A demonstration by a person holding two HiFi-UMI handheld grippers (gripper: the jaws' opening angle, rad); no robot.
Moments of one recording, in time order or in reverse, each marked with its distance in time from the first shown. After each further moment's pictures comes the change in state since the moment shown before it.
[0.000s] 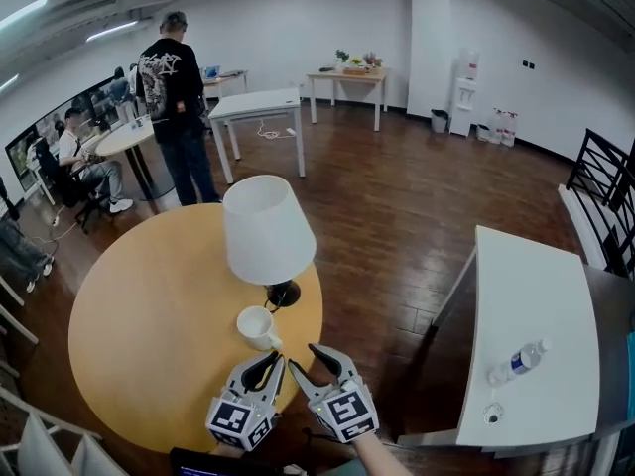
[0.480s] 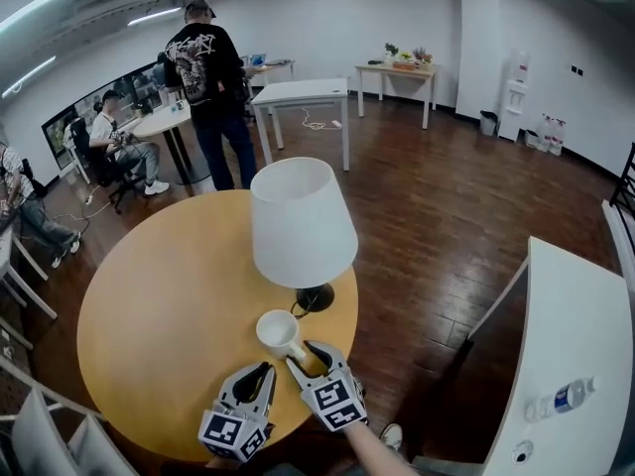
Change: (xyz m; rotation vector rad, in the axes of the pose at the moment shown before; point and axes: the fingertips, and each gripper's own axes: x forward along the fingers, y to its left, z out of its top) left arm -0.023 0.071 -0.058 -0.029 0.027 0.223; right arm 0.117 0.008 -0.088 -0.079 0.104 0.163
